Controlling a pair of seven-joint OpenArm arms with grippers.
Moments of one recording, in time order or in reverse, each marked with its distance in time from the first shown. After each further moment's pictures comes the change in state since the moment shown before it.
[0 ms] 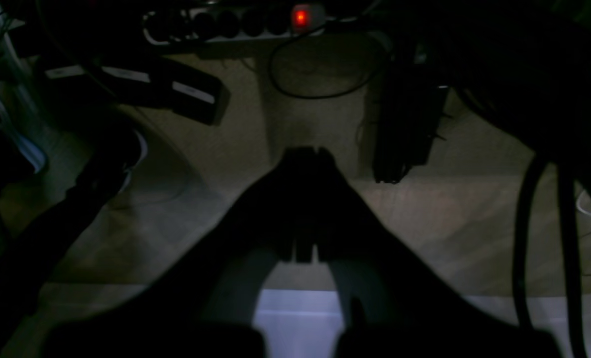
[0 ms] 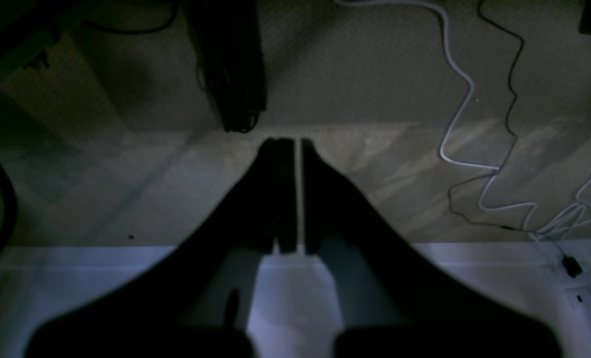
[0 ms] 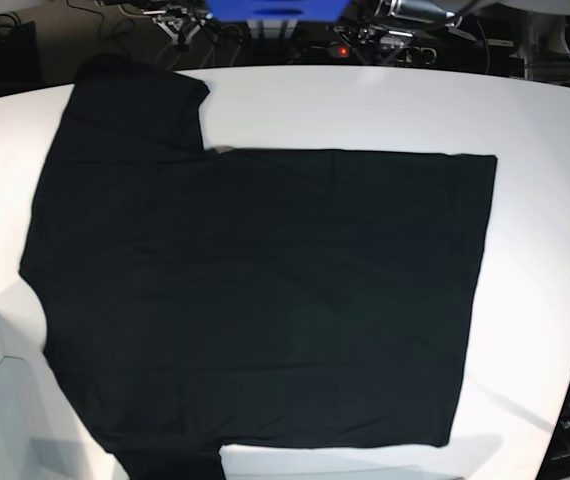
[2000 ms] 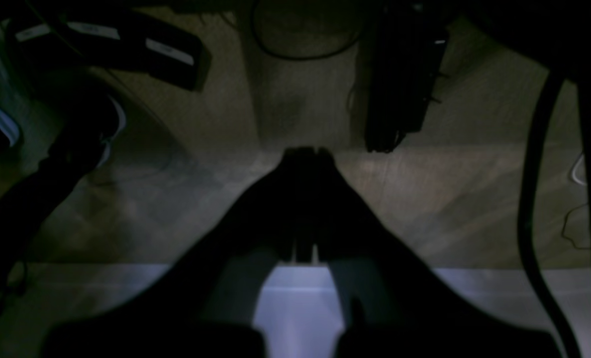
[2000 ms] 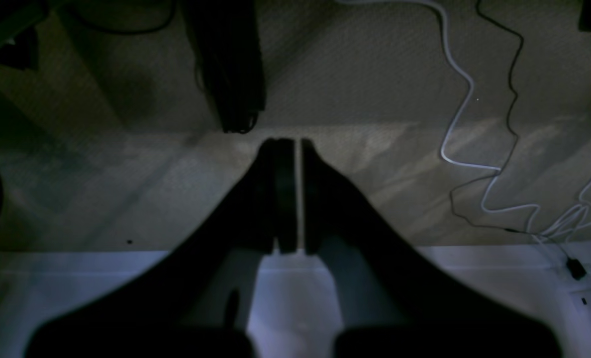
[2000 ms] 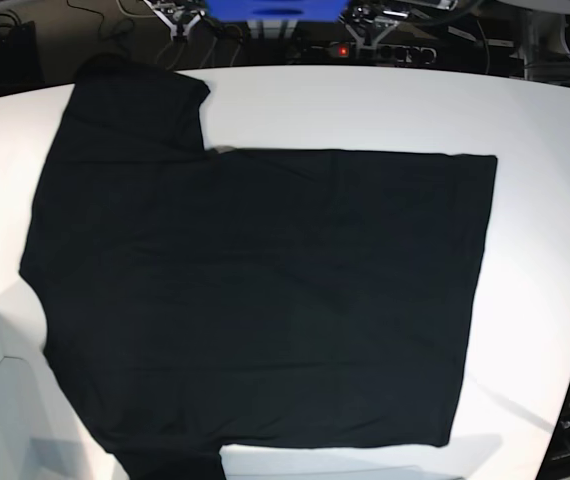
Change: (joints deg) left arm 4.8 1.0 -0.3 0.3 -0.2 -0.1 -0.2; right arm -5.5 -0.1 0.0 7.1 0.2 0.0 -0.4
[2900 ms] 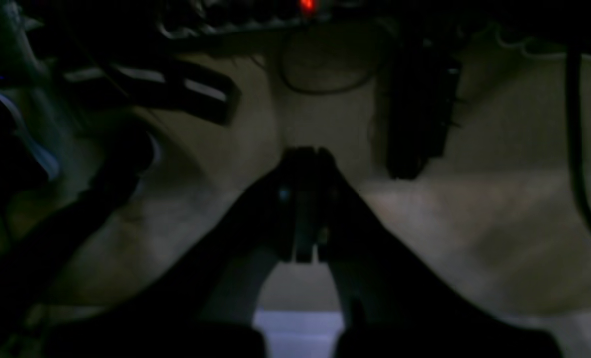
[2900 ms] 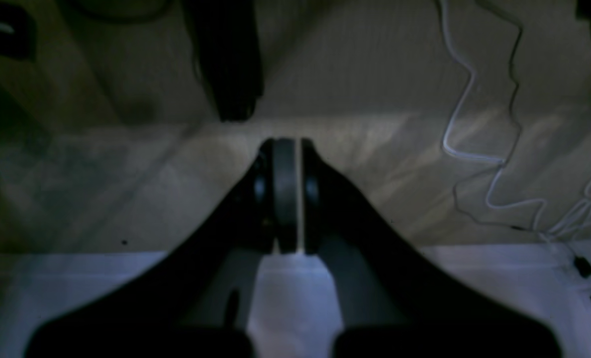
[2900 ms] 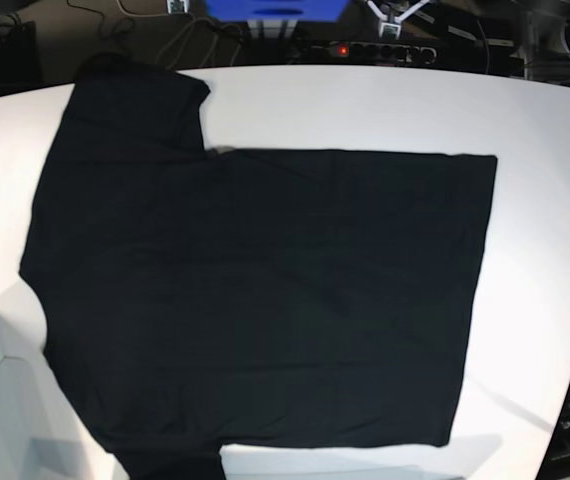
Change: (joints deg) left arm 24.8 -5.7 0.0 37.0 0.1 0.0 0.5; right arm -19.0 -0.1 -0.2 23.1 0.1 0.2 -0.4
